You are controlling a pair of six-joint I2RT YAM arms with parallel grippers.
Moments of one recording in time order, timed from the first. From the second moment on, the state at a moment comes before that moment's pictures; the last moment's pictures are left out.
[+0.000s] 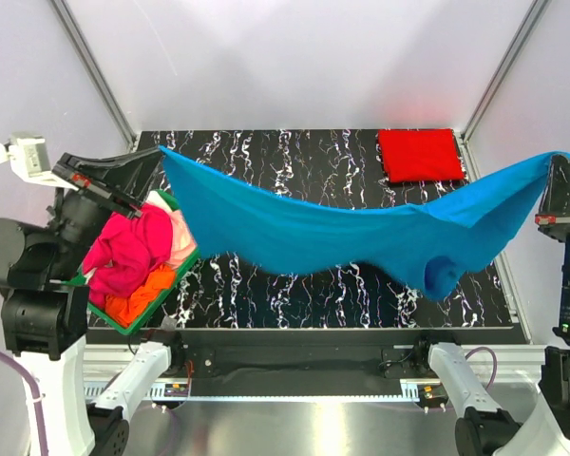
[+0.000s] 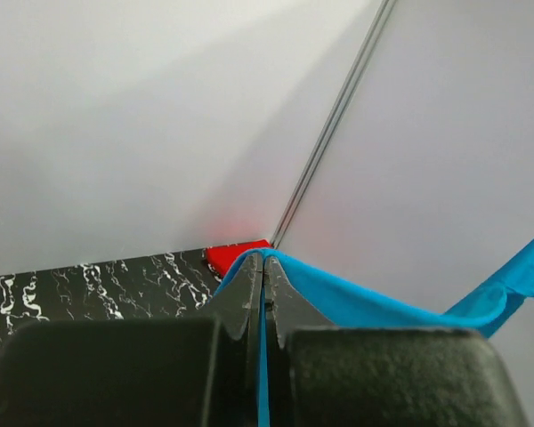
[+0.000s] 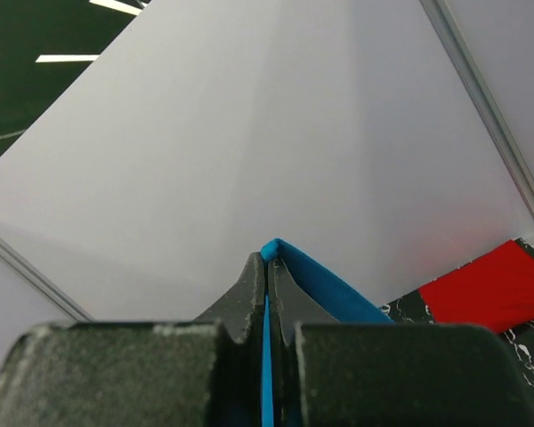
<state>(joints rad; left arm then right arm) -0.11 0.78 1.56 -0.42 0.43 -0.56 -0.07 0.78 1.93 -0.76 0.14 0.66</state>
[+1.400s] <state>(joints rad) 0.02 2.29 1.87 -0.26 0.42 -0.37 -0.07 2.26 1.84 -0.09 -0.30 0.59</state>
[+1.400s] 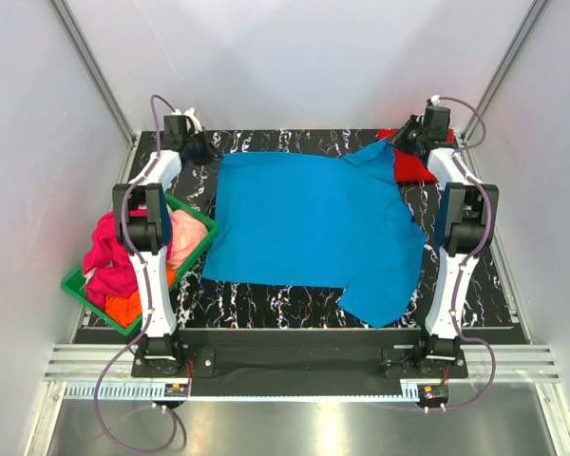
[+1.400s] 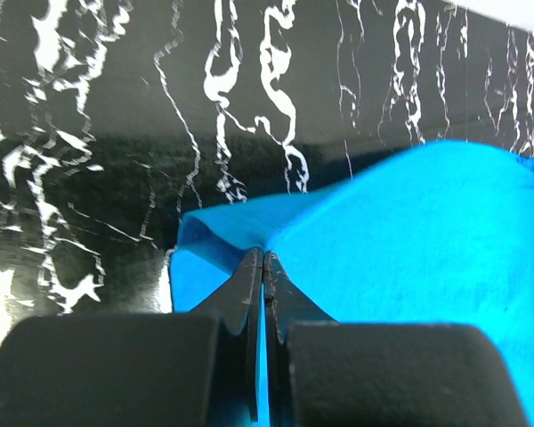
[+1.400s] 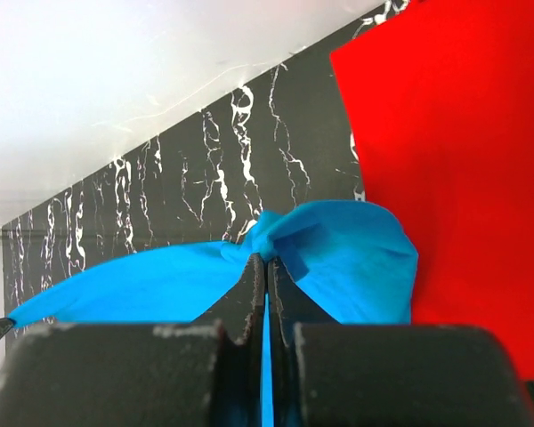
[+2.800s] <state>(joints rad) -0.10 1.15 1.69 -0.33 0.42 -0.52 -0.16 1.36 2.16 -0.68 0.04 0.45</state>
